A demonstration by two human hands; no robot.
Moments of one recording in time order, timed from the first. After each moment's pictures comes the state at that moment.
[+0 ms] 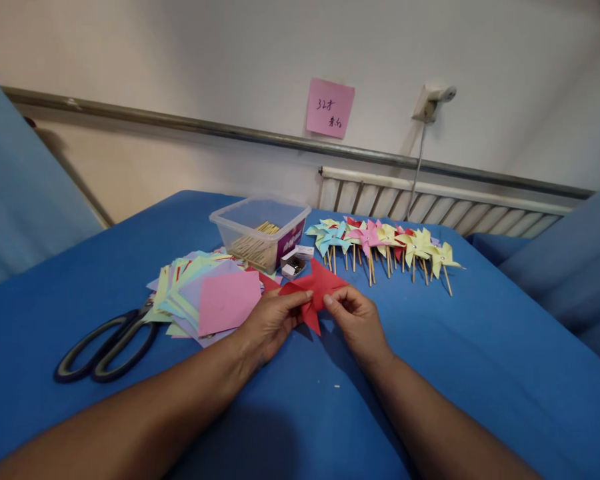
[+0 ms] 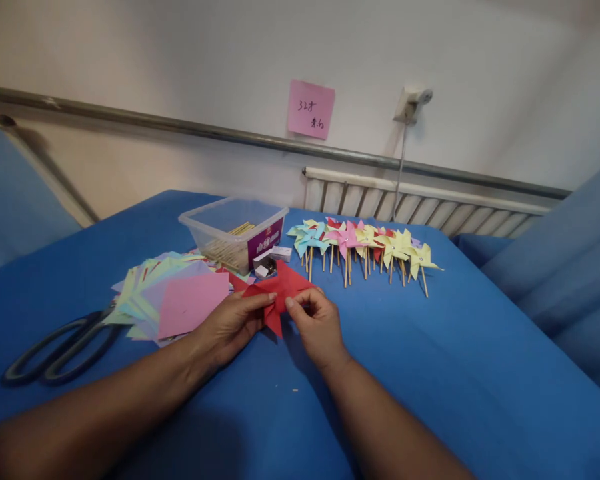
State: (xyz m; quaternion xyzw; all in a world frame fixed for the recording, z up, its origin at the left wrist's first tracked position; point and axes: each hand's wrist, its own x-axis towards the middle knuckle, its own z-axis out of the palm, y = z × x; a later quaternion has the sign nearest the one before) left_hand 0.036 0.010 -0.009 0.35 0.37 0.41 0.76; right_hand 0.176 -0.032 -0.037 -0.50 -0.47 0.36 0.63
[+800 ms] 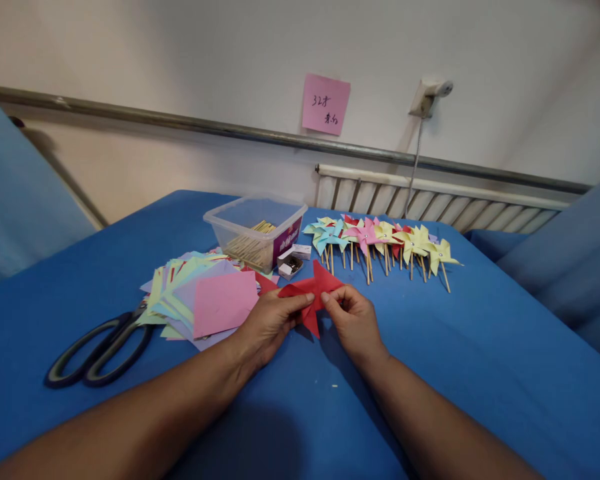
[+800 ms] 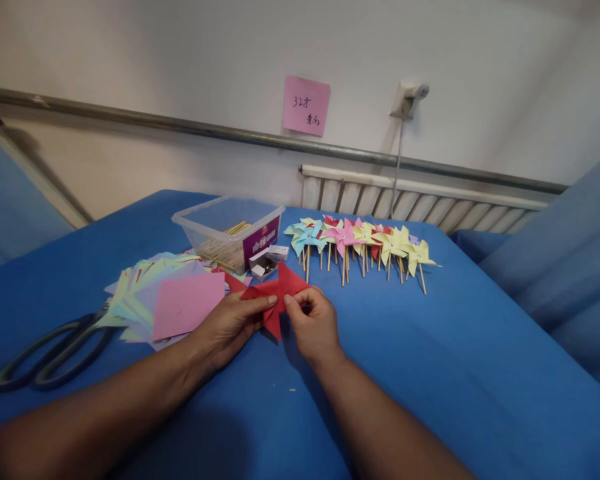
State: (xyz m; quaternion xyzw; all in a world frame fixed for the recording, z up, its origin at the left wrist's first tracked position) left_hand 0.039 0.008 -0.010 0.38 0.39 0.39 0.75; right_hand 0.174 -0.029 -0.041 -0.54 -0.46 0.31 0.63
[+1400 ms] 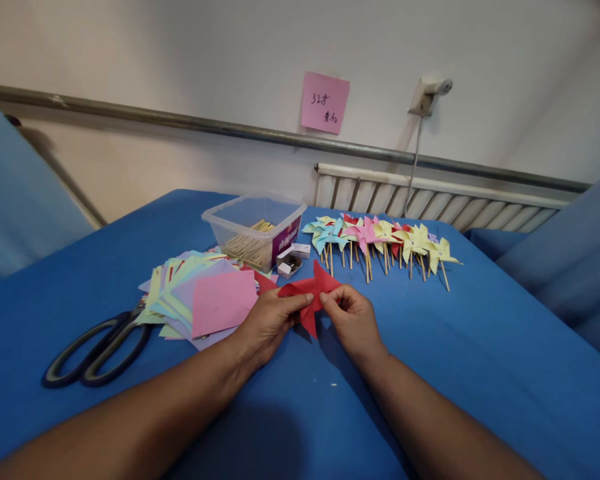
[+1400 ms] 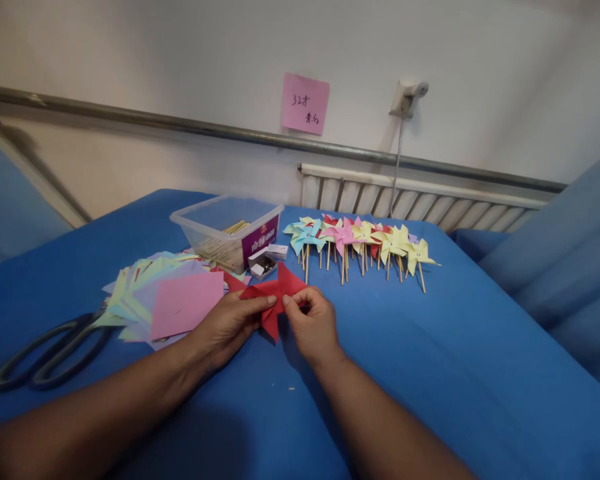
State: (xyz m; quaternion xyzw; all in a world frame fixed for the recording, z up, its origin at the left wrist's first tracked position) left_hand 0.039 0.007 -0.012 0.40 0.39 0.39 0.73; right_hand 0.174 -0.028 -0.044 -0.54 -0.45 0.33 0.63
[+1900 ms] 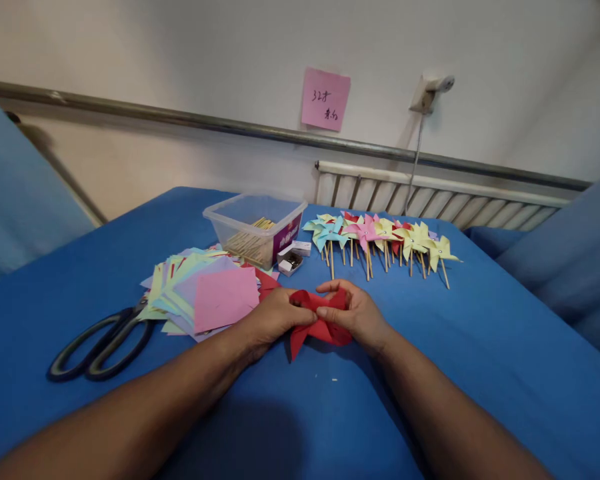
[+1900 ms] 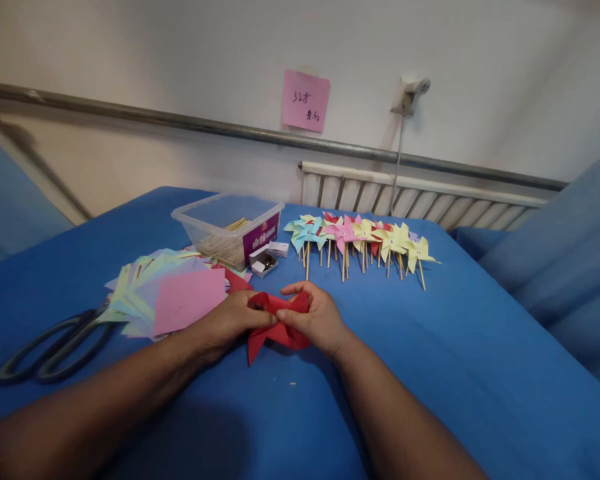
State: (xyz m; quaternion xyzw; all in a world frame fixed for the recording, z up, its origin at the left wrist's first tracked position) left_hand 0.030 0.008 0.002 0.56 0.43 0.23 0.67; right_hand 0.194 -0.034 -0.025 -0.44 -0.44 0.58 0.53
